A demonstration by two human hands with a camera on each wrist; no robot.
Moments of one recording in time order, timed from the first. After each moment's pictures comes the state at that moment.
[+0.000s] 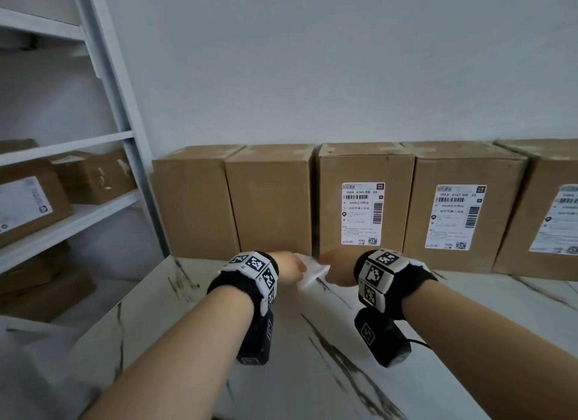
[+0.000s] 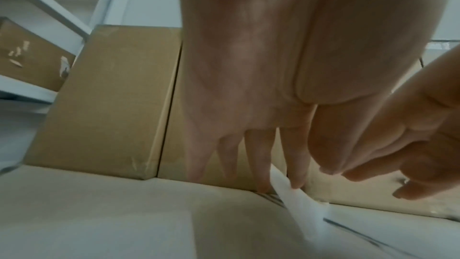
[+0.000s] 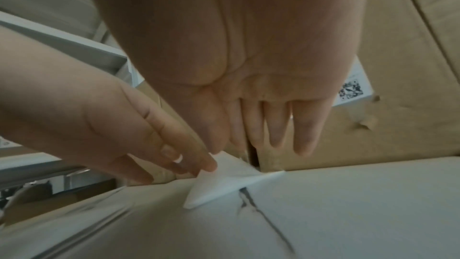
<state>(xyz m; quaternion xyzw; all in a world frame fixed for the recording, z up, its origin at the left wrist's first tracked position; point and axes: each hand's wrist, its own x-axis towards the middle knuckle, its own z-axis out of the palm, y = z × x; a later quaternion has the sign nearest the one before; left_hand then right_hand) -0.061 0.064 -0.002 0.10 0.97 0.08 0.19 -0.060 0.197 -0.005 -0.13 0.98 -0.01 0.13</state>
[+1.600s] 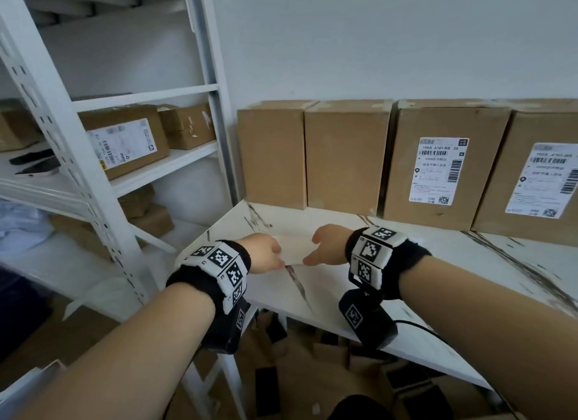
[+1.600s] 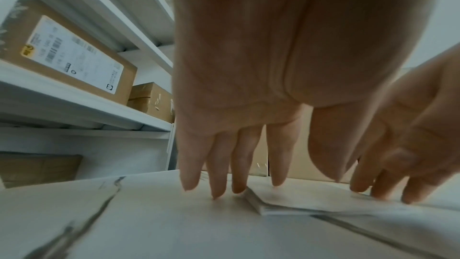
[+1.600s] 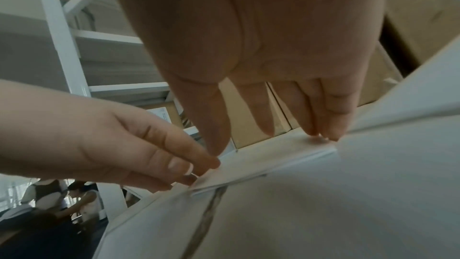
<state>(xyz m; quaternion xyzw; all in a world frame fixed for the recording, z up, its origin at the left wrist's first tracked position) 0.044 -0.073 -0.029 -0.03 0.98 0.11 0.15 0.018 0.076 -0.015 -0.18 0.96 -0.13 0.16</state>
